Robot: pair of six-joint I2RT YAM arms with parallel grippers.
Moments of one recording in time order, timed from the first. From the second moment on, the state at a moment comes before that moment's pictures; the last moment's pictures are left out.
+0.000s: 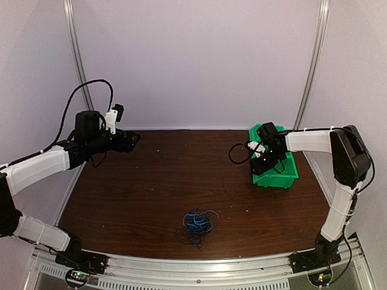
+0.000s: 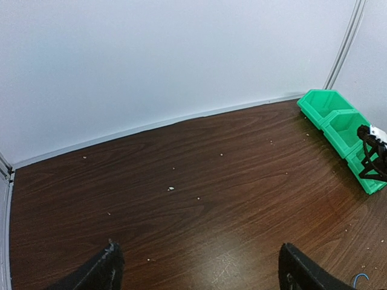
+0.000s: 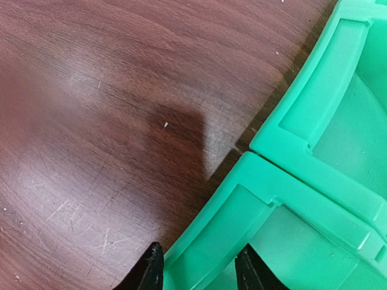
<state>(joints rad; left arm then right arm) -0.35 1.28 0.91 0.00 0.14 -0.05 0.36 1.86 1.25 -0.52 -0.02 -0.13</state>
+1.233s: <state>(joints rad) -0.35 1.28 0.91 0.00 0.16 -0.05 0.47 1.62 1.05 -0.72 -0.17 -0.68</state>
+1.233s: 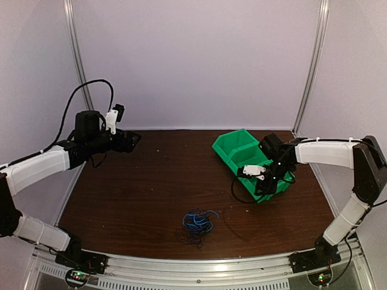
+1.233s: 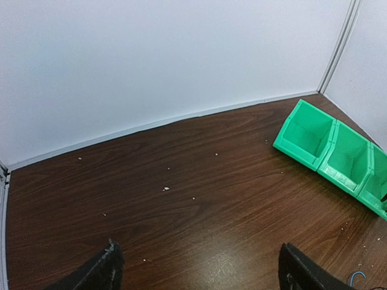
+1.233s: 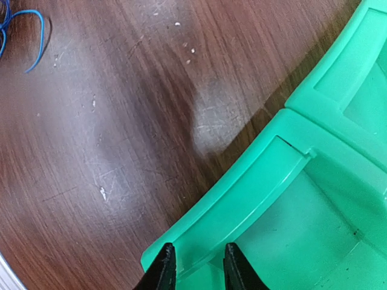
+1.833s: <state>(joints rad) -0.35 1.29 0.91 0.00 0.19 -0.05 0.49 1.56 1.03 -0.66 -0.13 -0.65</state>
